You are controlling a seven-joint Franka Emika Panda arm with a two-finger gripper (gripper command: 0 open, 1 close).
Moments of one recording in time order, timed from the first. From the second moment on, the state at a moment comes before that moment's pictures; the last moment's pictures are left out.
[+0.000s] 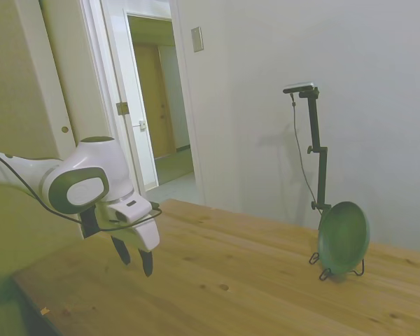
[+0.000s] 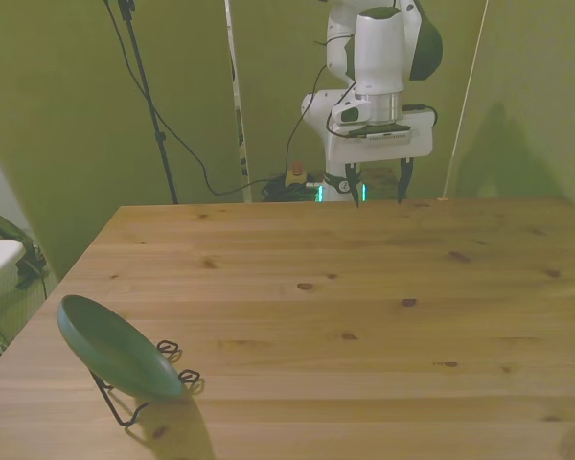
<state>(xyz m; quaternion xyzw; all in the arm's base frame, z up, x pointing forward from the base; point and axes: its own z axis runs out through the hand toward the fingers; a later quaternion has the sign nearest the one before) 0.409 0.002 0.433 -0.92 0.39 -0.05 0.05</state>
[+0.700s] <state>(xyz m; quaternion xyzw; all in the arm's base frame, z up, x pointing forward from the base) 0.374 -0.156 0.512 -0.85 0.50 -0.12 -0.02</state>
